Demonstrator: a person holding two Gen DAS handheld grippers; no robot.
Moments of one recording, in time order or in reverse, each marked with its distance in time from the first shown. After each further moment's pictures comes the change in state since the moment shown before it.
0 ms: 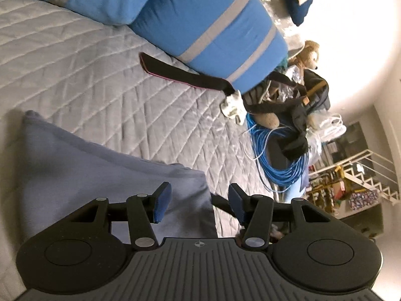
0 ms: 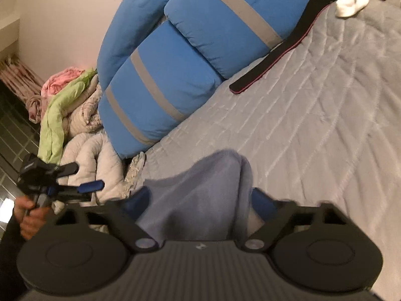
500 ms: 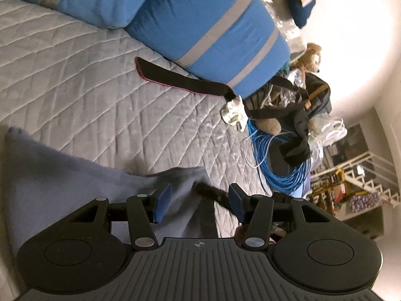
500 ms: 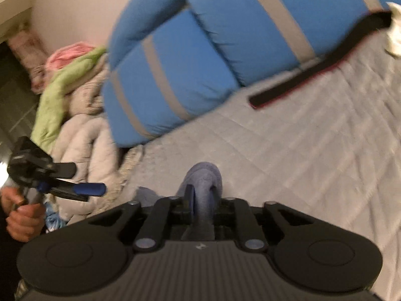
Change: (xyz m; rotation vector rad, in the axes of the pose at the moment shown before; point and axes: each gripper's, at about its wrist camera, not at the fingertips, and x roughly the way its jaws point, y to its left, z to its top) left arm 0.024 -0.007 0.022 0.035 -0.001 0.003; right arm 0.029 0.007 0.035 -0.135 0.031 -0.040
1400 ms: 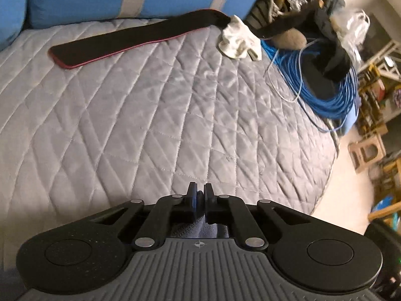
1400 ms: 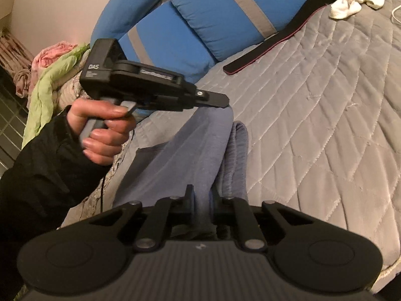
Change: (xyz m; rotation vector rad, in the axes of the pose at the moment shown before) left arm 0.179 -0.040 0.024 0.393 0.286 0.211; right arm -0.073 0.030 -0.080 0.098 0.026 -0.075
